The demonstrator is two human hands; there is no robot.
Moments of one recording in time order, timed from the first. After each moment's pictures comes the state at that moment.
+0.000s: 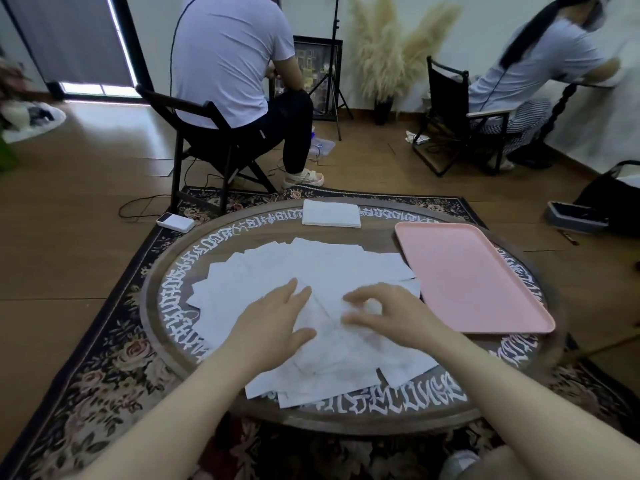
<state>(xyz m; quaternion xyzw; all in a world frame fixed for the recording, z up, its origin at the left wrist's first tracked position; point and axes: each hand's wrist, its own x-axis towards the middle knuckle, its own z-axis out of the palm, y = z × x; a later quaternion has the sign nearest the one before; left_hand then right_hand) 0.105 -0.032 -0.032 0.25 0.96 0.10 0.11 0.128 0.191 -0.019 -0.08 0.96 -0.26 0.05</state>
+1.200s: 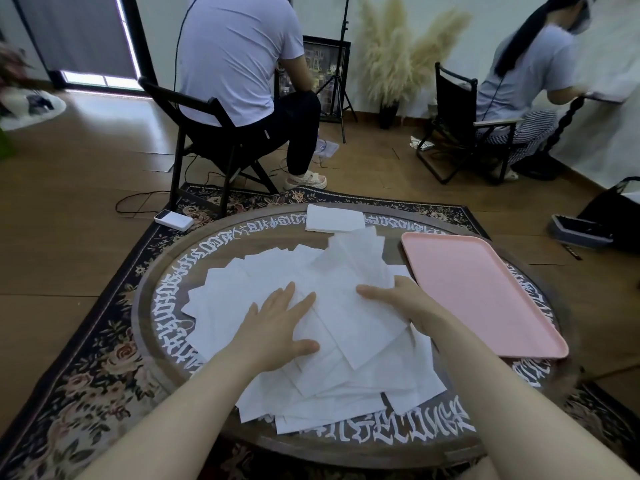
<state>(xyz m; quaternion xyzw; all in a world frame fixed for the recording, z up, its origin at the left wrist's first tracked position) 0.070 -0.029 -0.056 0.22 0.95 0.13 0.18 0.057 0.221 -0.048 0.13 0.77 -0.61 0.12</state>
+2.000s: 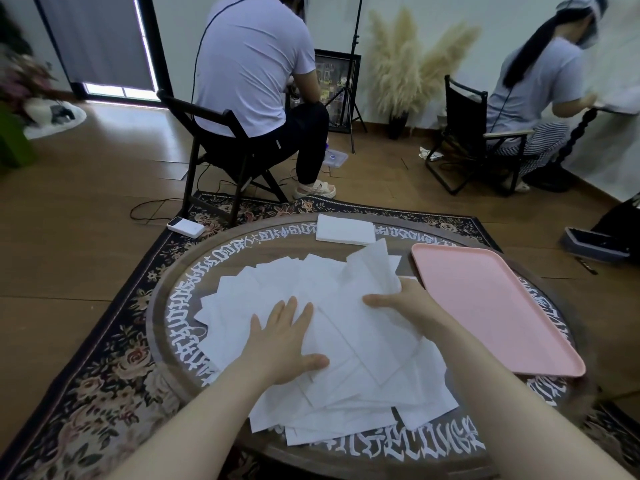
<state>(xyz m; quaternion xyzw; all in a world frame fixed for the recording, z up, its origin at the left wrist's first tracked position) 0.069 -0.031 -0.068 0.18 0.96 0.10 0.20 0.054 0.207 -0.032 0.14 0.81 -0.57 0.08</state>
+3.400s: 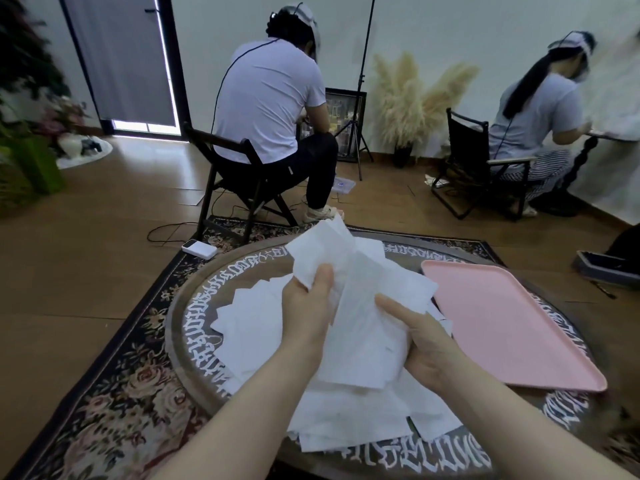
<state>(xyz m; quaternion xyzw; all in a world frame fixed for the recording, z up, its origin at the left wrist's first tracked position) 0.096 0.009 0.009 -0.09 0.59 0.80 -0.04 0.114 0.154 -0.018 0.14 0.50 -0.85 0.04</state>
